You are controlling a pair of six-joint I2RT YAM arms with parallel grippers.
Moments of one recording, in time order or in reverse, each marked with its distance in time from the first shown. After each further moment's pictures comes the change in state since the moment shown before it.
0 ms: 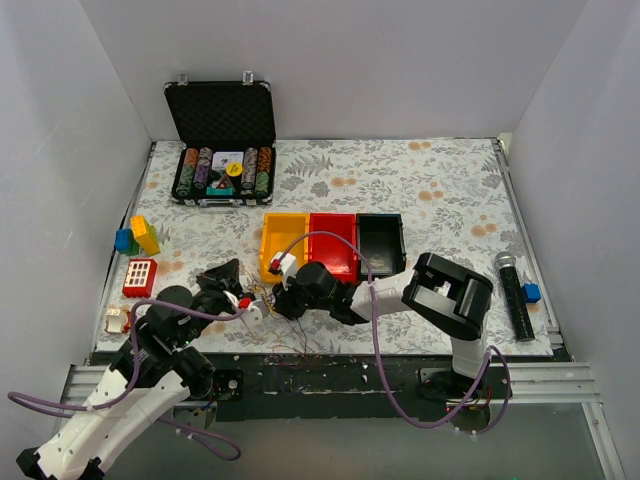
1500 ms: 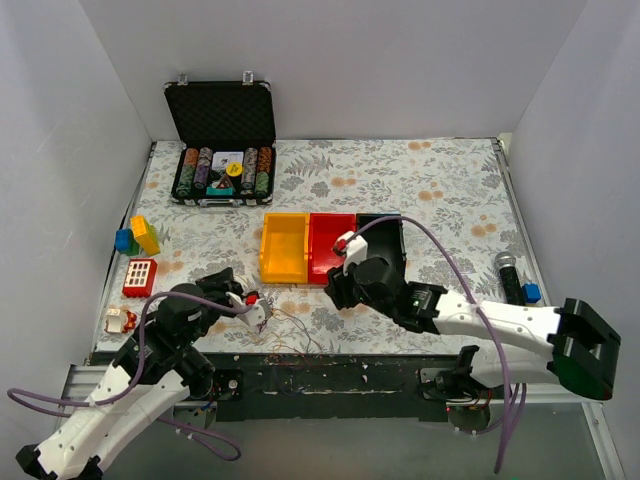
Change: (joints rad) left arm 0.000 0.057 0.013 -0.142 -0.093 -0.010; right arm -0.010 -0.757 -0.218 -0.562 0.440 0.087
